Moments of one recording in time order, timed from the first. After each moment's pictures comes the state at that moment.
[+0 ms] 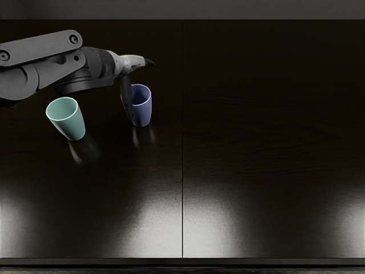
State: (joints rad) left arm -1.47 0.36 0.01 -1.12 0.77 -0.14 0.56; right arm -0.05 0.00 0.19 0.27 -0.12 -0.29 -0.15
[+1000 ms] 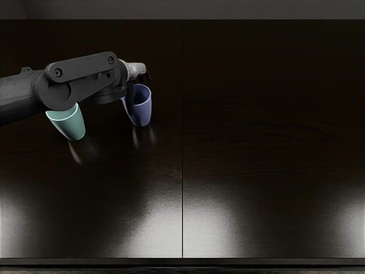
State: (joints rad) left arm -1.47 0.17 0.17 -0.89 0.85 -0.12 0.56; right arm -0.05 0.00 0.19 0.27 -0.12 -0.29 -0.15
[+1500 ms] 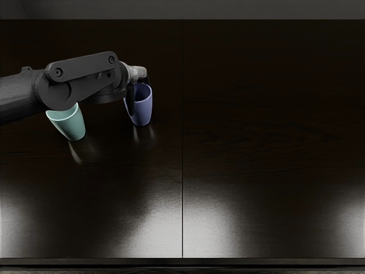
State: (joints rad) left arm -1.48 0.17 0.17 -0.89 0.85 -0.17 0.56; right arm -0.05 0.00 0.19 0.27 -0.12 -0.29 -0.15
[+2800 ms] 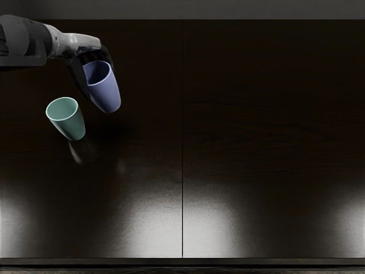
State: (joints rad) left arm -1.54 0.72 -0.10 -1.39 0.83 -0.37 0.61; right arm -0.05 0.00 0.19 0.27 -0.12 -0.29 -0.15
